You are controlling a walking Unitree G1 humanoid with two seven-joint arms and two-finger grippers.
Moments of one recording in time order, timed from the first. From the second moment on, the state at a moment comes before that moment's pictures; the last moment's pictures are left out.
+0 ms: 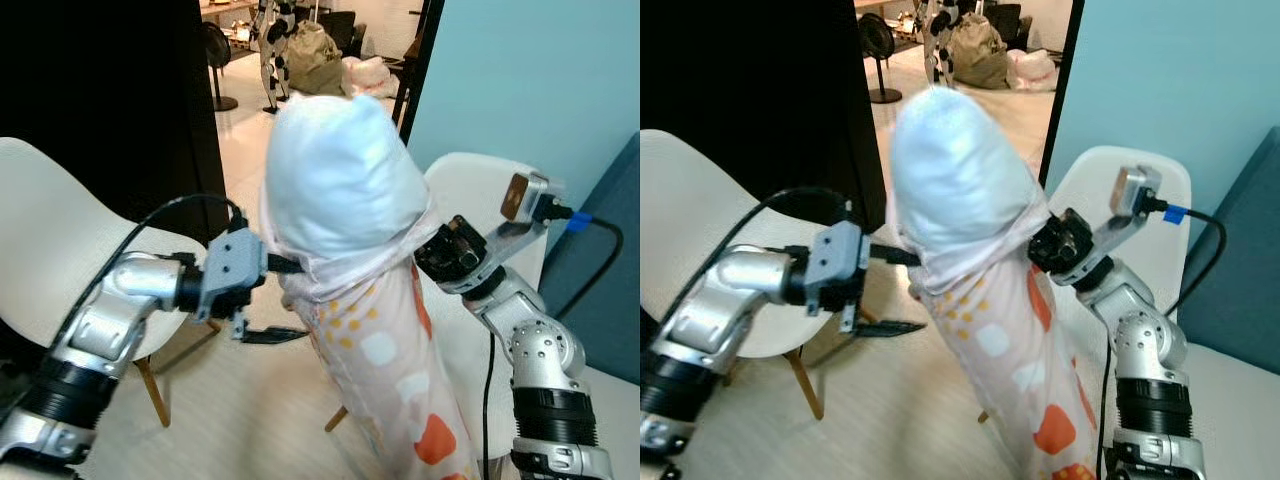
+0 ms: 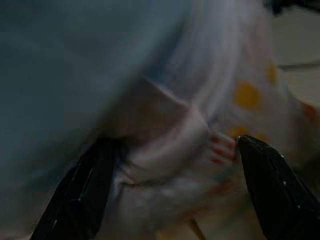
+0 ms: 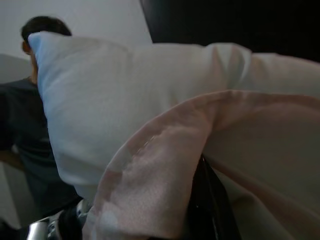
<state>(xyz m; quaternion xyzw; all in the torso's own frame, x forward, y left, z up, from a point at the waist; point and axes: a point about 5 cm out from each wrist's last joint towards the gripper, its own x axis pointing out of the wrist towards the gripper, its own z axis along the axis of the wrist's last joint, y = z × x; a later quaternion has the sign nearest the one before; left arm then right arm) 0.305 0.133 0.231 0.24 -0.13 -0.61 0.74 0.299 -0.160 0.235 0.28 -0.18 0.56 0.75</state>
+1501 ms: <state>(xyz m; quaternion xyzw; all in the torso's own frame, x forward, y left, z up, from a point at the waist) 0.287 0.127 0.237 0.04 -0.15 -0.65 0.75 0.312 -0.156 0.221 0.25 -0.14 0.49 0.82</state>
